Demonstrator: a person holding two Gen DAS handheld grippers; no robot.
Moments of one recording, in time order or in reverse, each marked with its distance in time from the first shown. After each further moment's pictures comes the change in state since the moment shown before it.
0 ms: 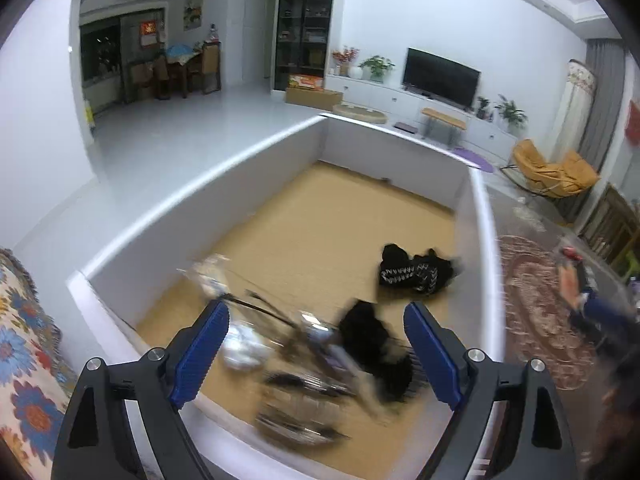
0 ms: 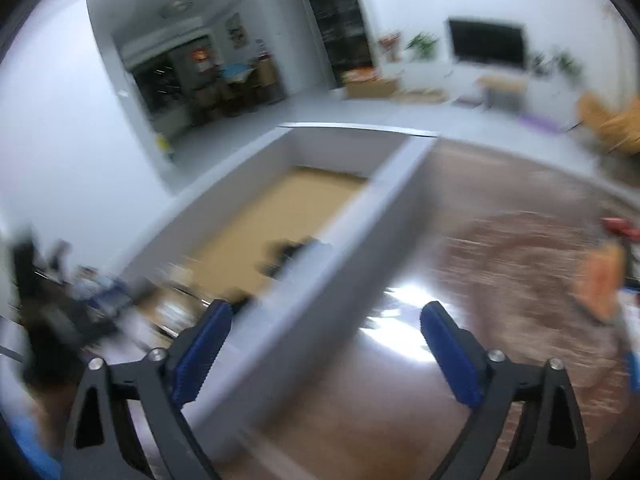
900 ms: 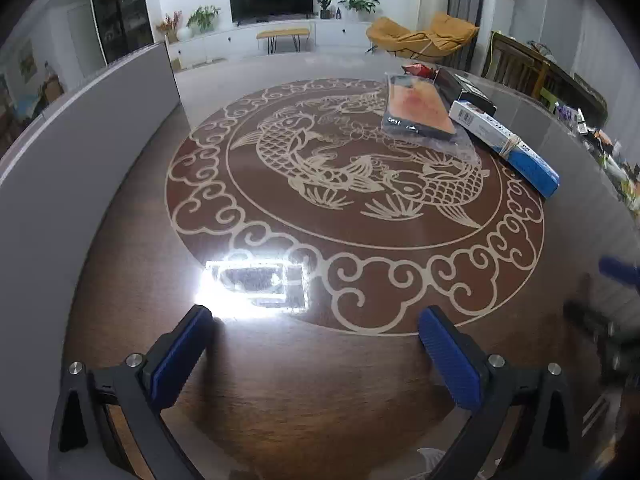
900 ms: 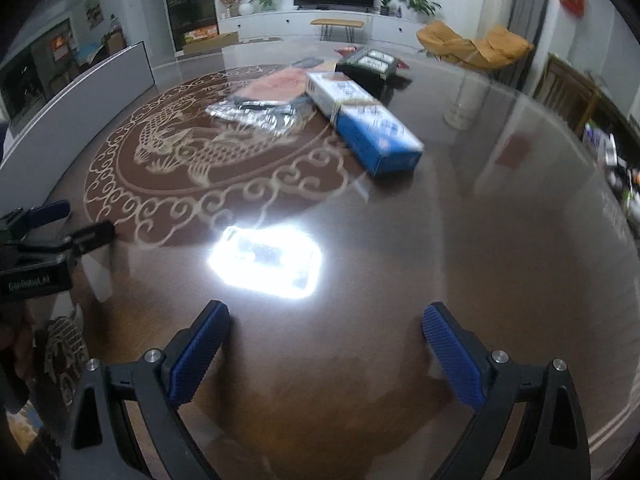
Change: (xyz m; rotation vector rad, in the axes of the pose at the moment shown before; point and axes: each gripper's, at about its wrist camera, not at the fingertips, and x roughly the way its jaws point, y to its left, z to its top) left arm 0.104 -0.294 -0.121 0.468 0.215 -0.249; right arm -0.049 -0.231 -0.130 0.176 0.192 -0.381
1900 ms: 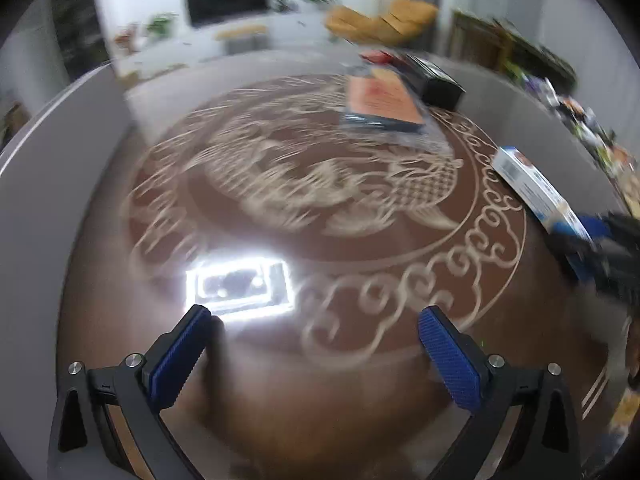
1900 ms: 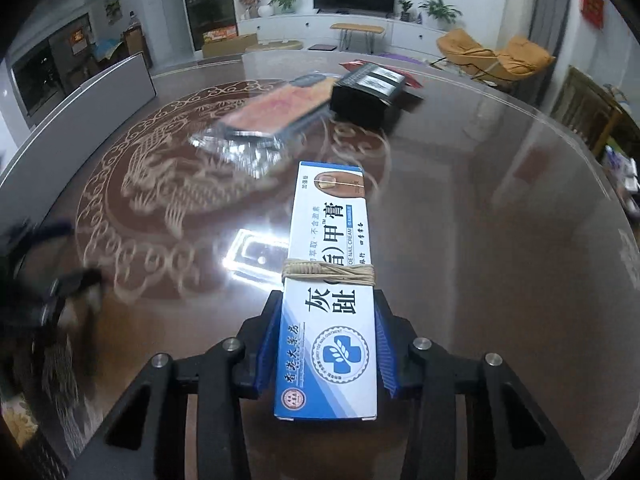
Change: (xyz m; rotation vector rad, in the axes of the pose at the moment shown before) left arm 0.016 -0.018 0.034 0.164 0.075 -0.119; right arm 0.011 -0.017 0.012 -0.007 -0.006 0.067
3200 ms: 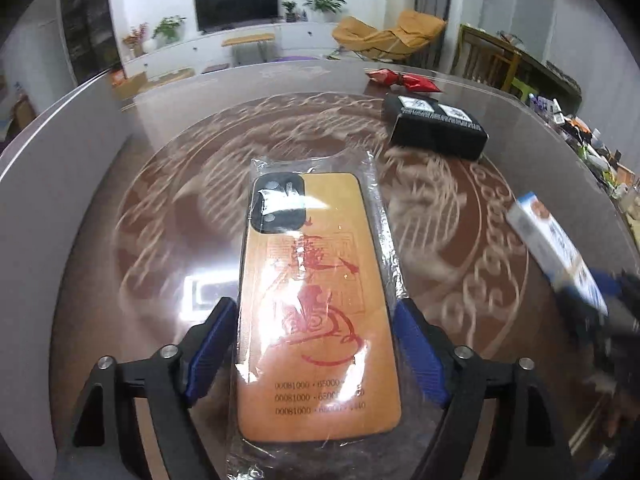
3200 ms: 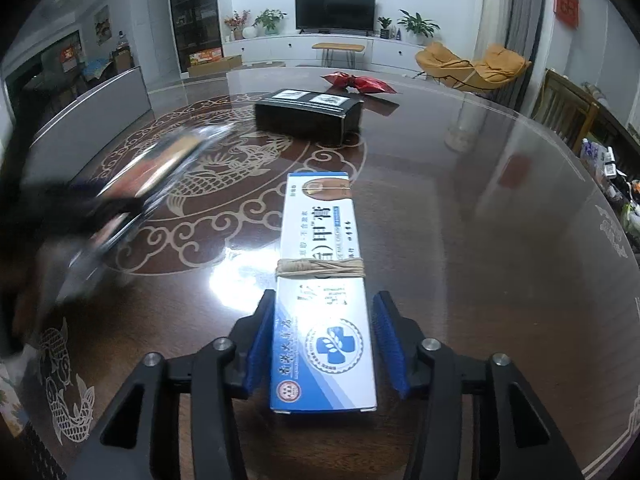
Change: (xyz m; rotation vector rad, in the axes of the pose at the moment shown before) left arm -0.020 0.003 -0.022 -0.092 -0.089 0.044; right arm -0.018 -0.008 -0.022 0.067 -0.072 -0.039
